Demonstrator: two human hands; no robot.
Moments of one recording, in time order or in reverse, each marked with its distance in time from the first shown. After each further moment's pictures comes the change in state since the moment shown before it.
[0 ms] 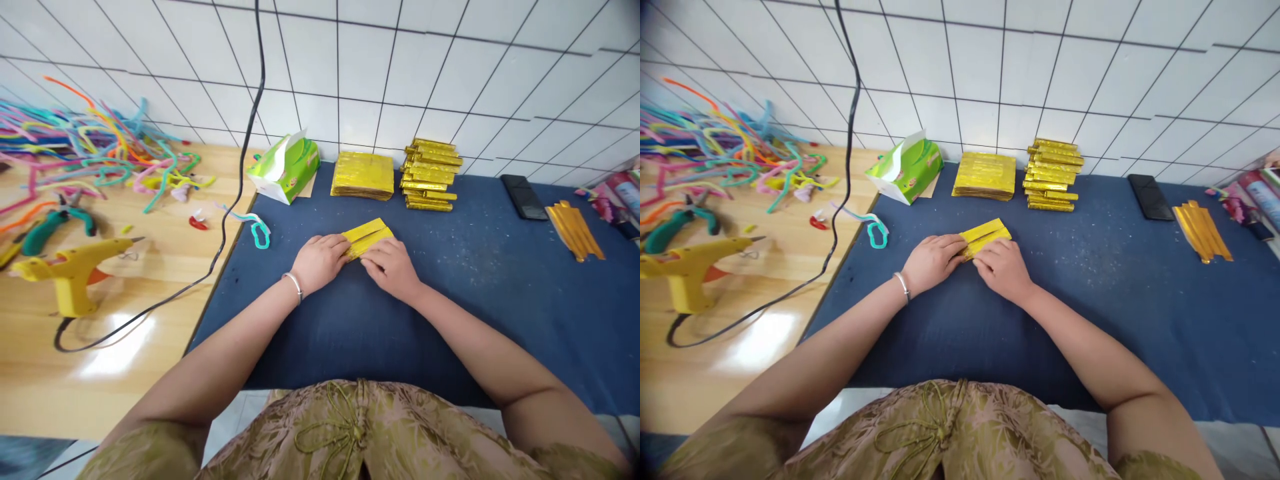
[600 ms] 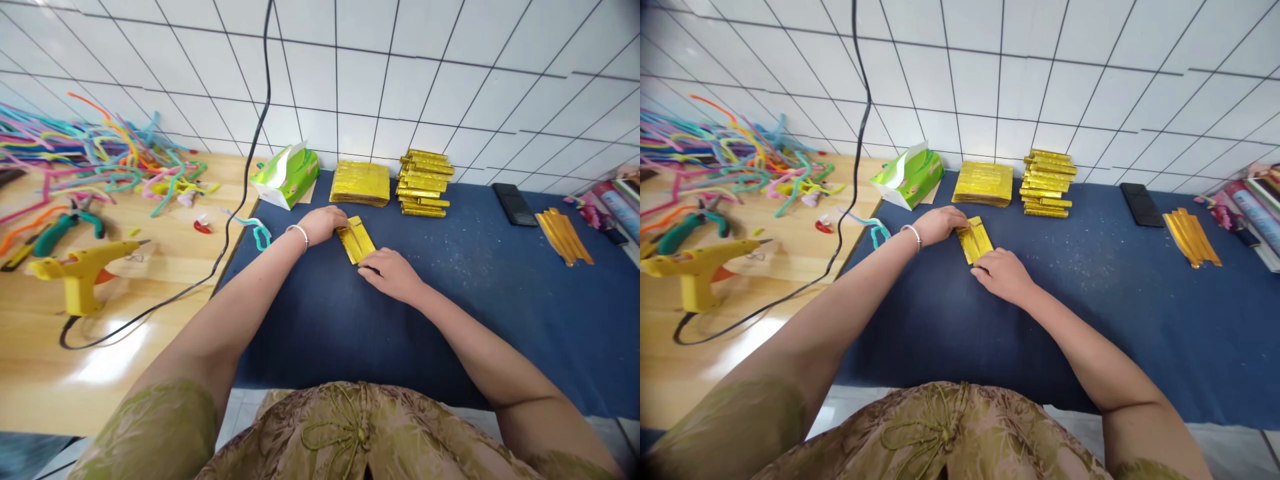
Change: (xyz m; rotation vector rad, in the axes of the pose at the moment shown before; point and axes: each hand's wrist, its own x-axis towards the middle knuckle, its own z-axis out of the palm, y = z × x) left_hand 0.085 -0.075 0.008 0.009 -0.114 0.274; right_hand 0.003 -0.006 -0.024 -0.012 -0.285 0.003
